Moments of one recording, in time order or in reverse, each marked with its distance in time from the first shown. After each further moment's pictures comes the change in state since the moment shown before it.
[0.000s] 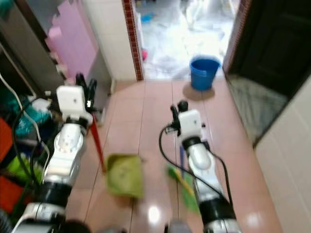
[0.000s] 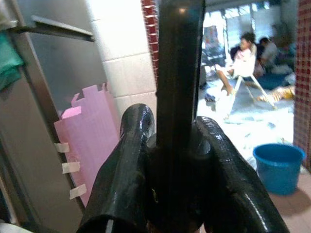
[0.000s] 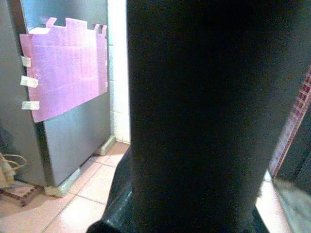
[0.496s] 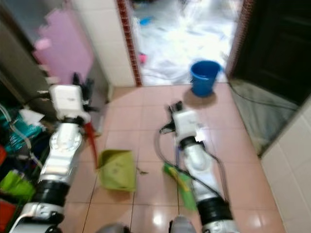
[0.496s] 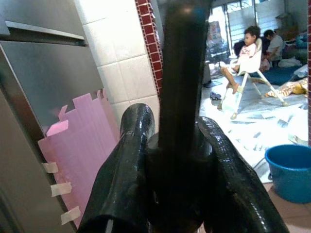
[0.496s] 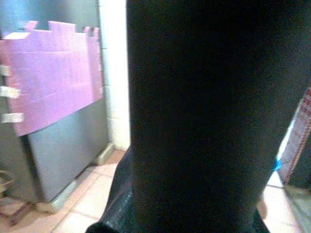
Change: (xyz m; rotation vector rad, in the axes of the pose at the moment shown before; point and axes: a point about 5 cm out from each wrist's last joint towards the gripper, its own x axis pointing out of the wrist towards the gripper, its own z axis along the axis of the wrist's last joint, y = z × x) left arm 0.001 0.002 0.001 0.023 -0.001 0.002; right arm 0.000 0.001 0.001 0.009 -0.006 -0.004
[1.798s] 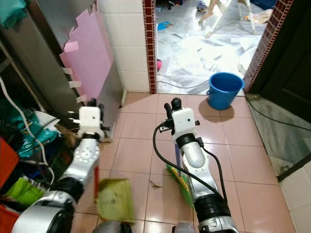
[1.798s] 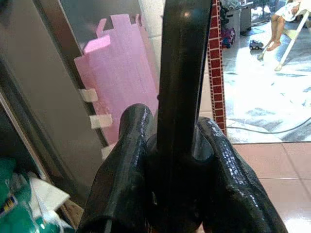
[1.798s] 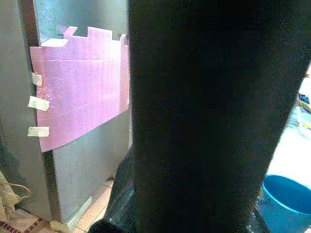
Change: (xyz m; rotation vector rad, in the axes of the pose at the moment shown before) left arm -0.019 -0.032 -0.076 0.044 0.247 0.063; right arm 0.006 0.008 0.003 0.001 -0.009 0.022
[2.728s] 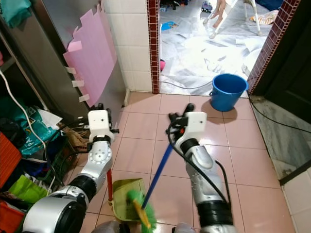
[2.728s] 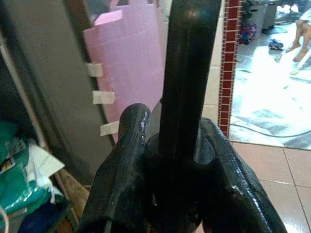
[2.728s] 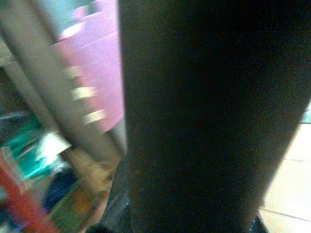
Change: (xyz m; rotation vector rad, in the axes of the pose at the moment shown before) left arm -0.006 -0.022 -0.007 -0.106 0.070 0.087; right arm -0.011 -0.002 -0.005 0.445 0.215 0.117
